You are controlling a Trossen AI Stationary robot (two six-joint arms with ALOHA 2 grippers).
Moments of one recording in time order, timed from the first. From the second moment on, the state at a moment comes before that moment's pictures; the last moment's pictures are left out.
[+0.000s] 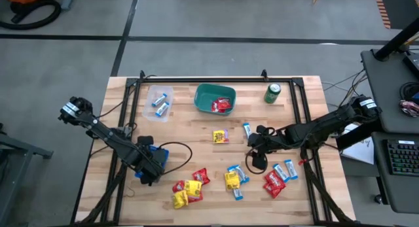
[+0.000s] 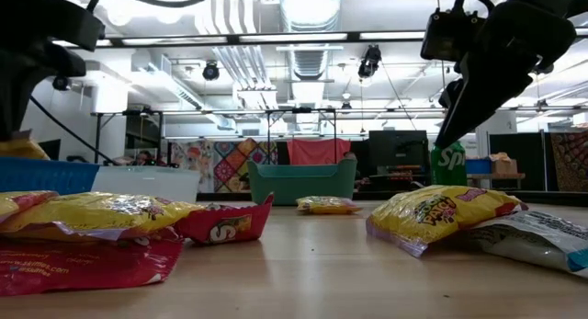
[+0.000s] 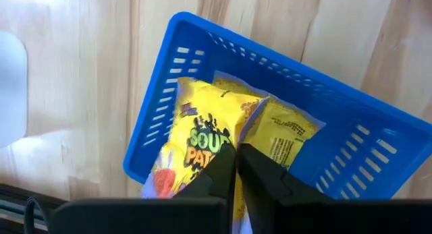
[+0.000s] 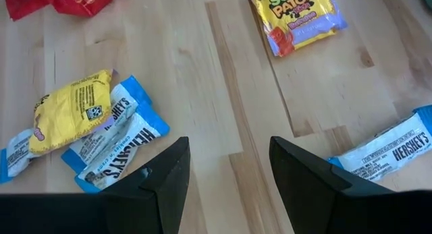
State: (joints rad) left arm -0.61 1.39 0.94 -1.16 -0.17 -0.77; right arm 0.27 1.27 0.68 -0.35 0.16 0.46
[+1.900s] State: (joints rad) left arm -0.33 1.03 0.68 -0.15 -0.47 -0.07; right arm 0.03 1.42 0.68 -0.47 0.32 0.99
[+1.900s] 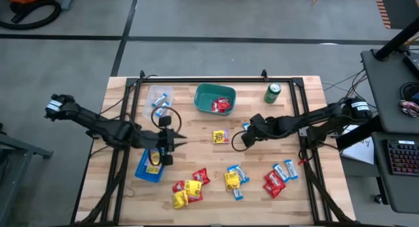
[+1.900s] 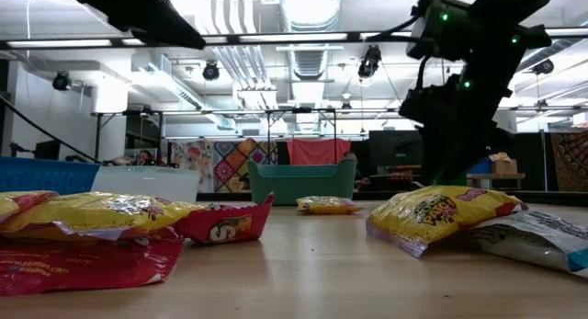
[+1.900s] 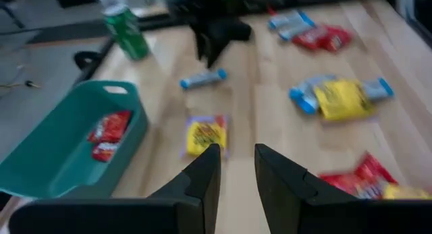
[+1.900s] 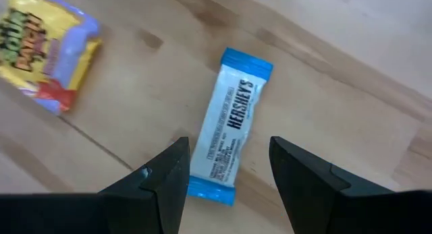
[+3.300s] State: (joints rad) left arm -0.25 1.25 0.56 0.45 -0.76 -0.09; right arm 0.02 1.62 0.69 -0.33 0.37 1.00
